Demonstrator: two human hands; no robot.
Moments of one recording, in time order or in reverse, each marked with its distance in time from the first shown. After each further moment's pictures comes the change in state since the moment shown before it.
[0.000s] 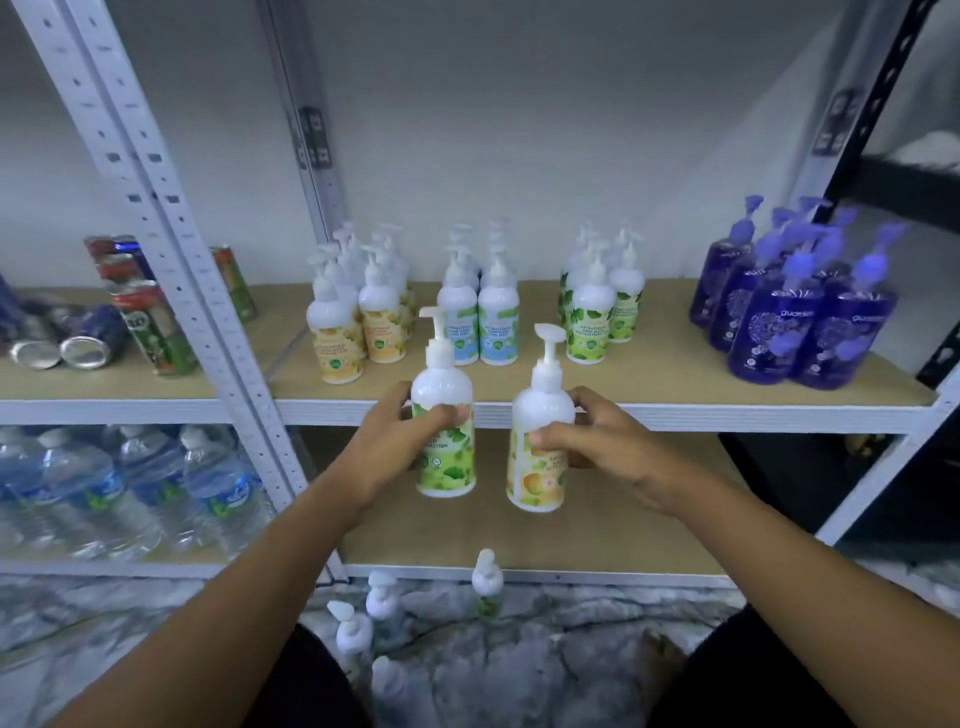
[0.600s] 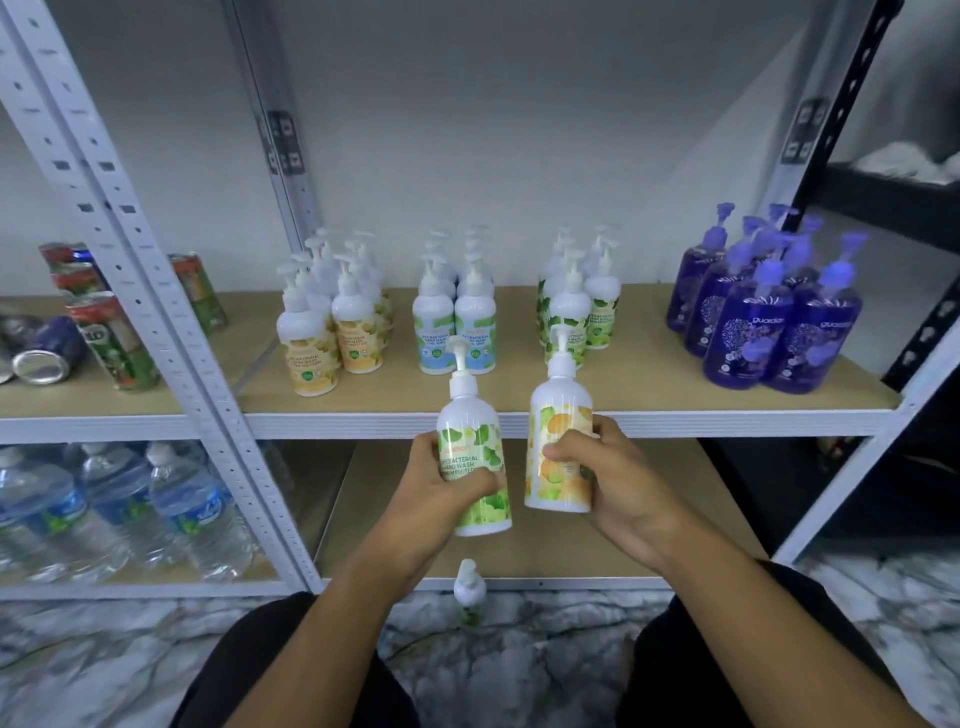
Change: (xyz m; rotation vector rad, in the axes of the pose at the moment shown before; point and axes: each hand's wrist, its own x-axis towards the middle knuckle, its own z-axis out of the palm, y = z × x) left_hand -0.026 -0.020 0.062 -0.198 -0.048 -0.068; right_hand -0.022 0.011 0.005 0.510 0.184 0.081
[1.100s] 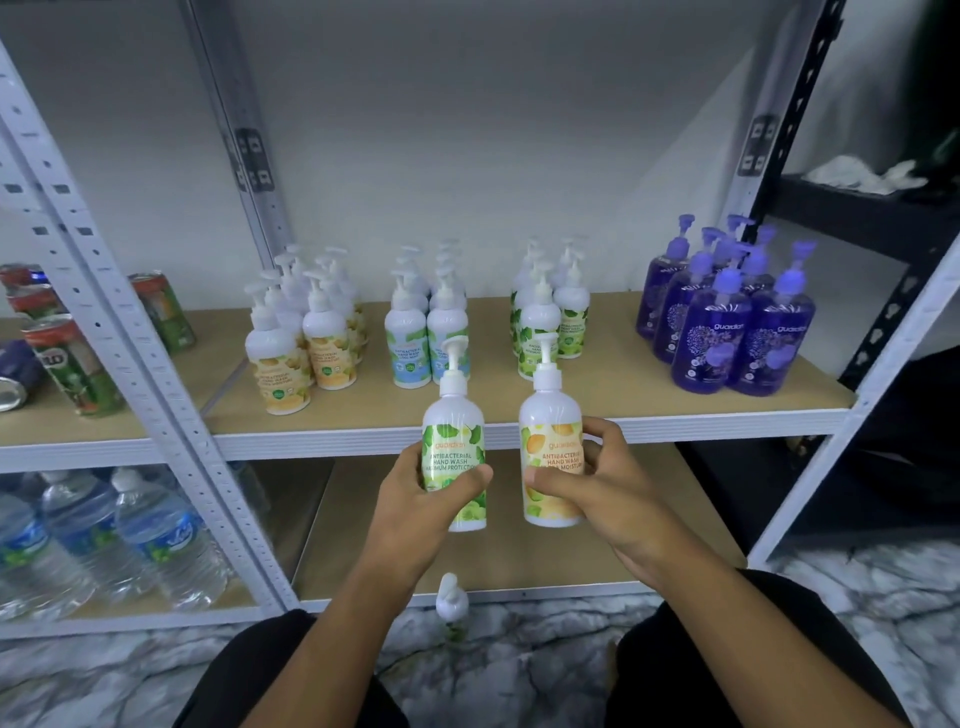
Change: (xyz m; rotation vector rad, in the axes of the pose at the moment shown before) left_hand 0.004 -0.002 0.015 0.098 0.106 0.134; right_hand -0.008 0.004 -0.022 -0.215 0.100 -0.179
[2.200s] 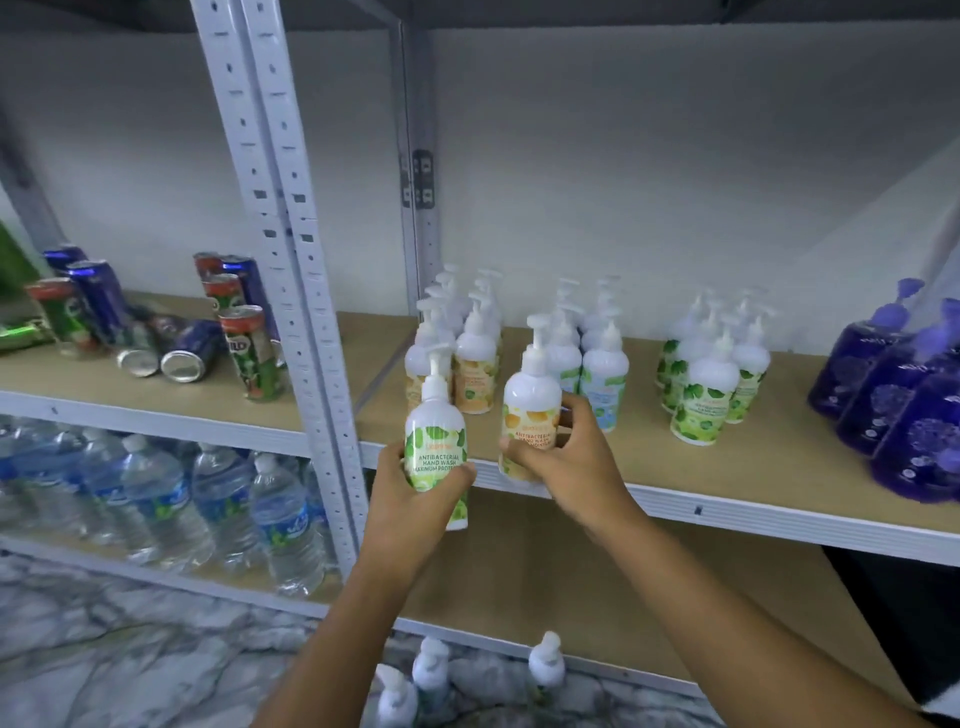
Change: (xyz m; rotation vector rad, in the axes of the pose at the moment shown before) left_hand 0.042 0.010 -0.134 0.031 0.396 0.037; right_hand 0.095 -0.010 0.177 -0.232 -0.113 -0.280
